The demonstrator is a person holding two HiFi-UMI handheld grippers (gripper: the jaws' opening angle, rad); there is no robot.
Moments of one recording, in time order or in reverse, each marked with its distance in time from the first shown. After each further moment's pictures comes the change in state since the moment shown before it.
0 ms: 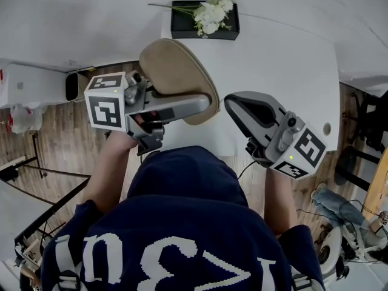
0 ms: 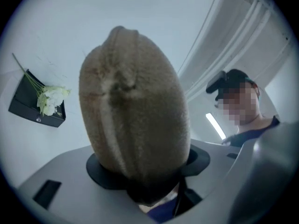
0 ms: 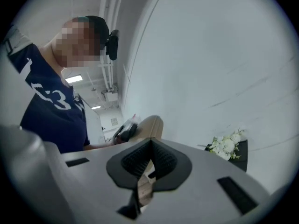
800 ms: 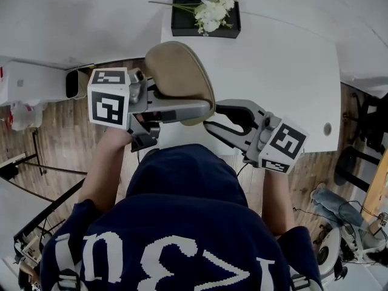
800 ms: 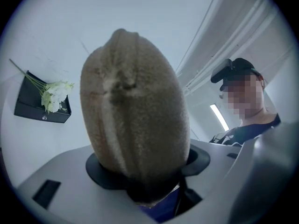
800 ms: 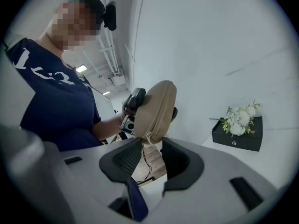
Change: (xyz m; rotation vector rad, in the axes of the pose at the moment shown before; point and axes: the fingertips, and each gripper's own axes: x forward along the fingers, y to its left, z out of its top) left arm 0.003 0.006 -0.016 -0.005 0.109 0.043; right arm 0.012 0.024 -0.078 0.012 0.306 0.162
